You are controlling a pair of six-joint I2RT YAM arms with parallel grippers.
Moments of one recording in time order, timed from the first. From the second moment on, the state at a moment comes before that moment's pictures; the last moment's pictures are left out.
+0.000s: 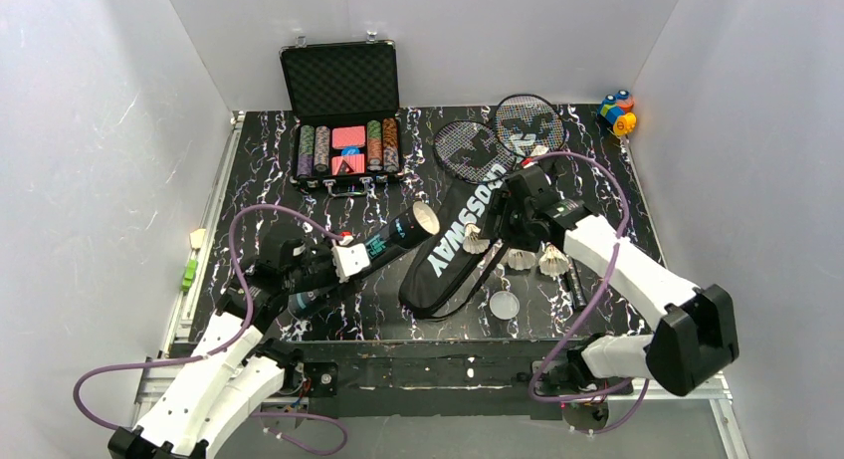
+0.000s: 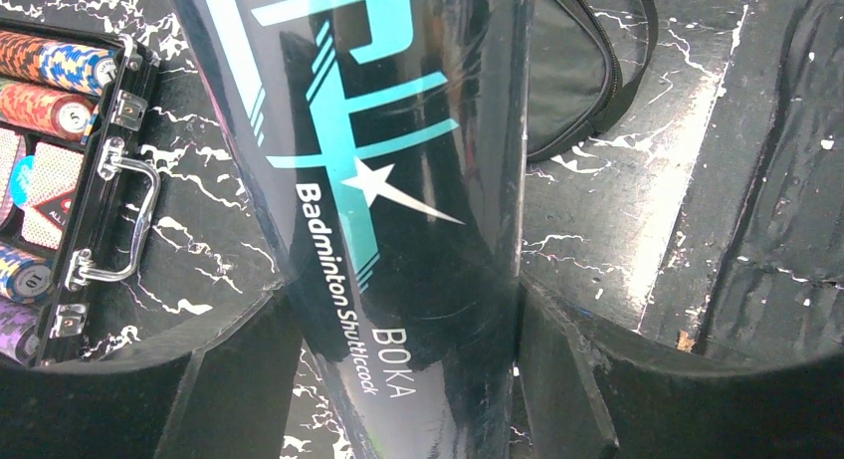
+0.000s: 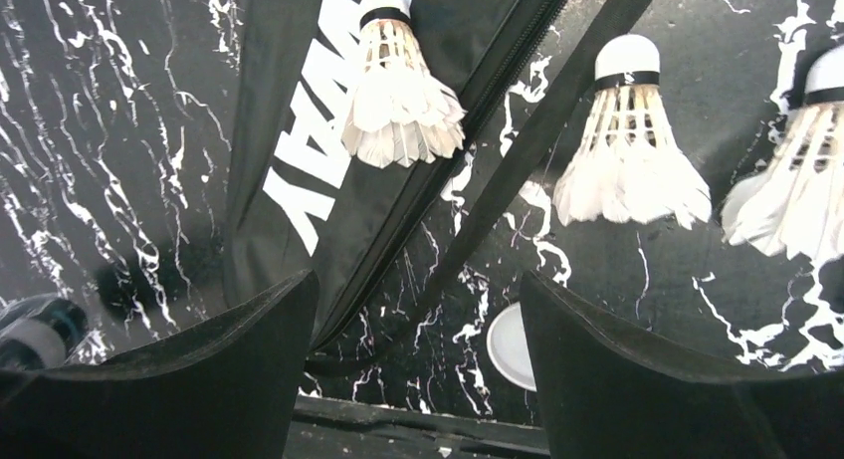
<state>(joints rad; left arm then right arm) -0.41 0.67 0.65 -0.62 0.52 0.72 0.56 1.26 1.02 -0.72 0.06 0.73</state>
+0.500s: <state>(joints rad) -0.41 0.65 0.64 -0.62 0.51 0.71 0.56 1.47 1.02 -0.51 -0.01 1.00</state>
